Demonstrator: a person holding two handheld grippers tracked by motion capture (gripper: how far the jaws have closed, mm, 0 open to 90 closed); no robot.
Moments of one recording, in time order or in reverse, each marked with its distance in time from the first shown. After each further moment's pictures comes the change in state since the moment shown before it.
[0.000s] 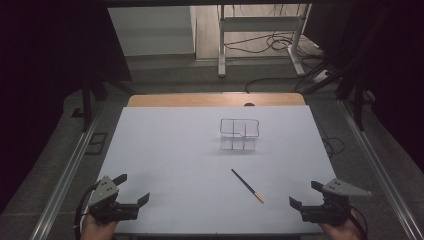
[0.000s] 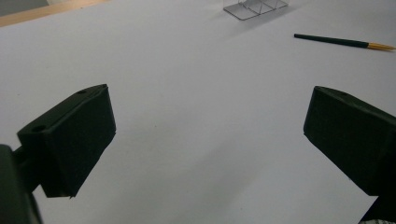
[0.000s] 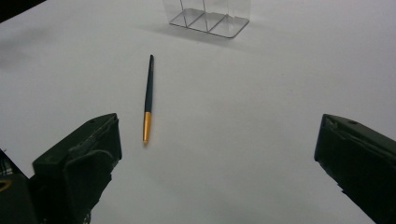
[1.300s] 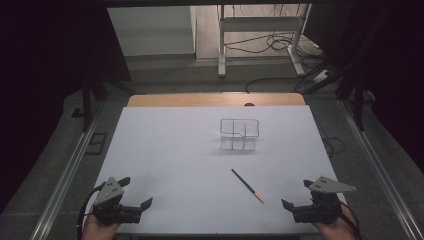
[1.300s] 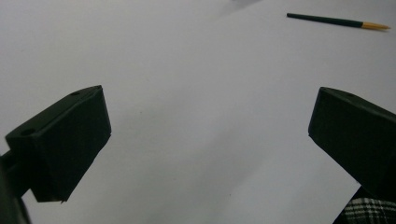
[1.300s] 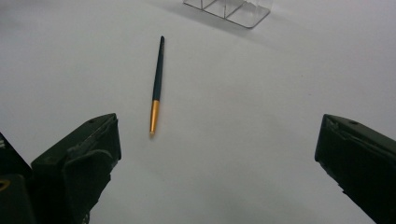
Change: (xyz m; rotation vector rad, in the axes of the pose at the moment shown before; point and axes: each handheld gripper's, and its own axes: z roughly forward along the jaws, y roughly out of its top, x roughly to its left) left arm -0.005 -0.002 0.006 0.074 -0.037 0.009; right arm 0.015 0.010 0.013 0.086 0.003 -0.120
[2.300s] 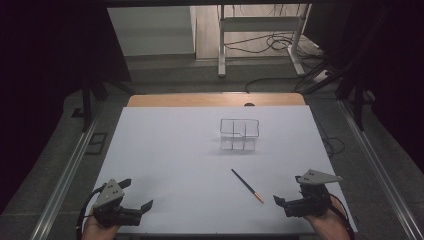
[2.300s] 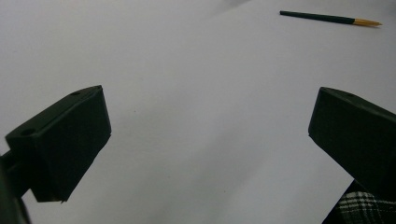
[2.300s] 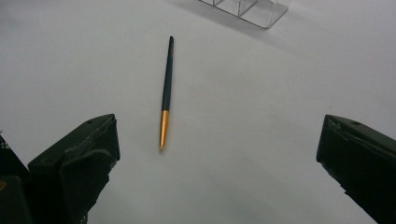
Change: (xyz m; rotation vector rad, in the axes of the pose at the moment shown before) left arm -0.002 -0.003 -0.001 -0.008 -0.016 0.012; right arm 0.007 0.020 0.017 0.066 0.021 -0.006
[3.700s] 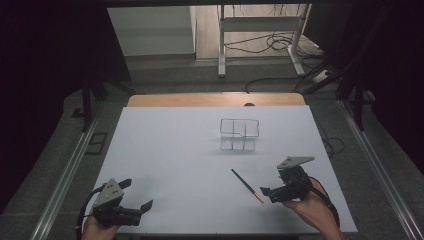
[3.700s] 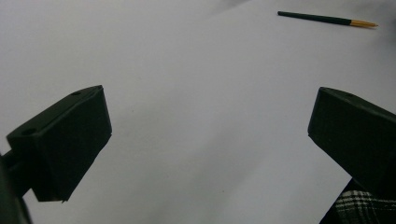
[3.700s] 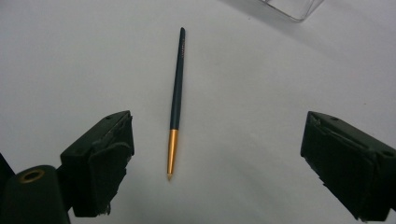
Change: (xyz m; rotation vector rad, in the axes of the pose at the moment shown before) left arm 0.001 0.000 0.000 0.001 -0.013 -0.008; right arm 0.004 0.039 0.039 0.169 0.045 -0.025
